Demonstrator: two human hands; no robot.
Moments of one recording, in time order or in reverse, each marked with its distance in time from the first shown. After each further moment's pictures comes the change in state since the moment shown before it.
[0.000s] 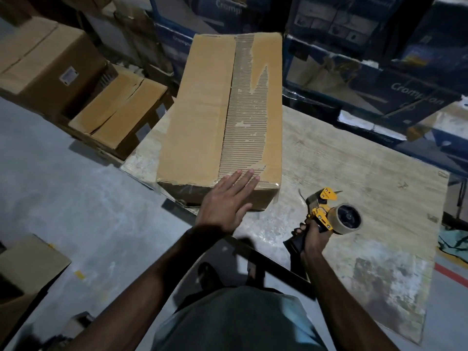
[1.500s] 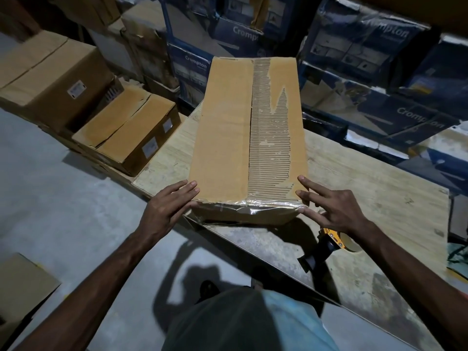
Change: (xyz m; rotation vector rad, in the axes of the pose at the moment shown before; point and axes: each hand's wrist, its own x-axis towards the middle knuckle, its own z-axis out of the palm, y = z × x) left_hand -0.082 -0.189 -0.046 -0.272 0.344 0.103; right_hand -0.109 -0.162 0.090 -1.447 -0.734 -1.789
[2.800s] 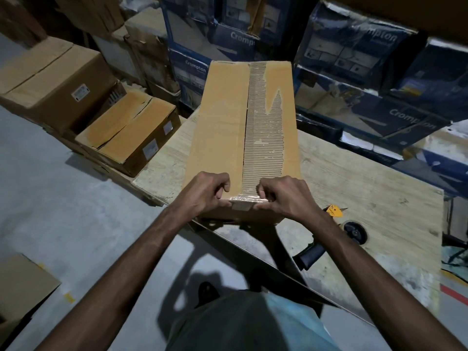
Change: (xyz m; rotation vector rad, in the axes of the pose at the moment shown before) left_hand 0.096 0.077 0.019 -0.058 -0.473 -0.384; right_hand 0.070 -0.072 0.000 0.155 -0.218 0.219
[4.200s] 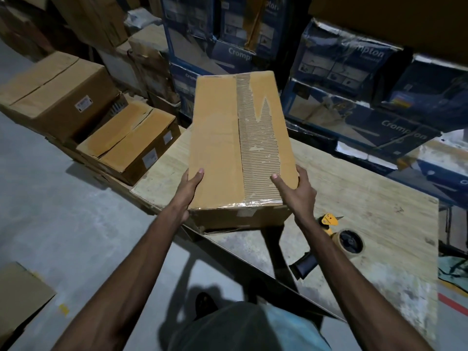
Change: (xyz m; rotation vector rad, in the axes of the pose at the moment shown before) left_hand 0.030 -0.061 0.034 -1.176 0.260 -0.646; right_hand 0.004 0.031 0.029 0.783 0.489 0.716
